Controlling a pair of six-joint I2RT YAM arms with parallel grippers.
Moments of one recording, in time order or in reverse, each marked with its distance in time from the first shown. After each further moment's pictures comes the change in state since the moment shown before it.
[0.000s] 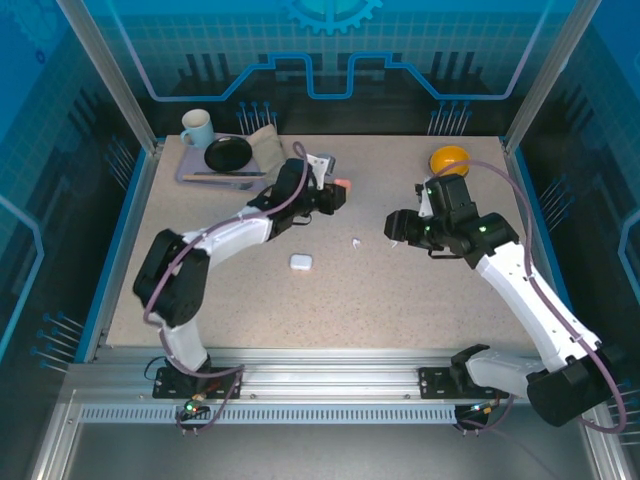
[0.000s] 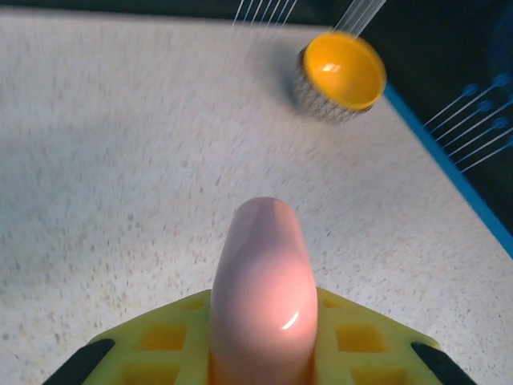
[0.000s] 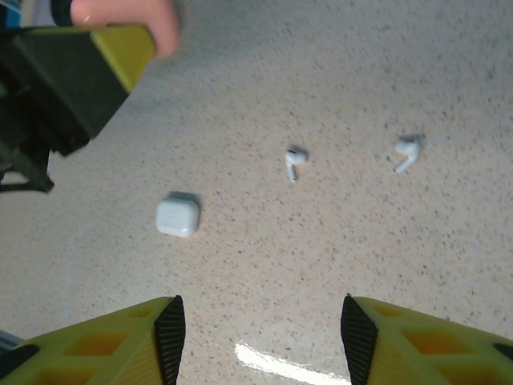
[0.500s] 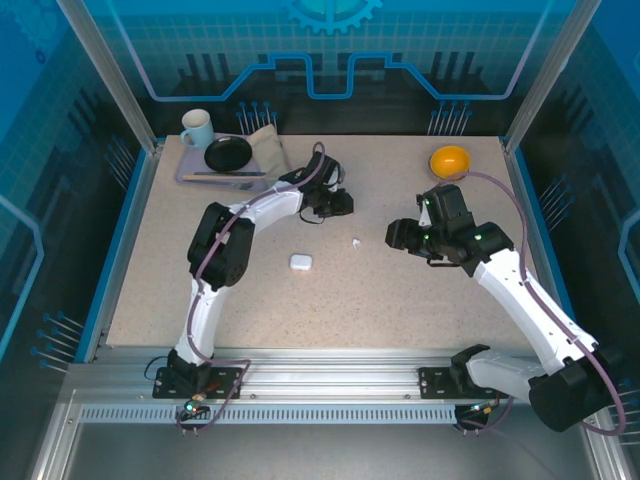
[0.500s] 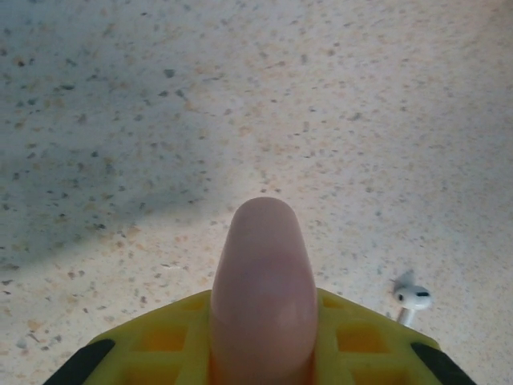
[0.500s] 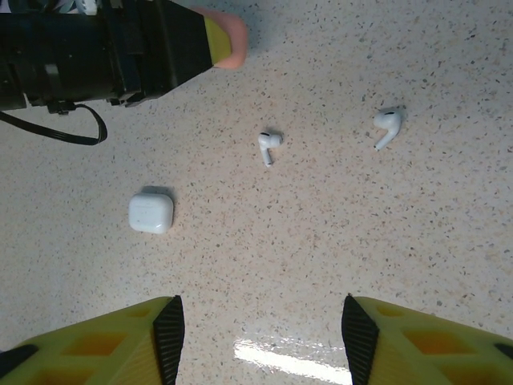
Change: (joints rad) left arm 0.027 0.416 0.481 -0.504 0.071 -0.160; right arm -0.001 -0.024 -0.097 0.052 0.022 0.031
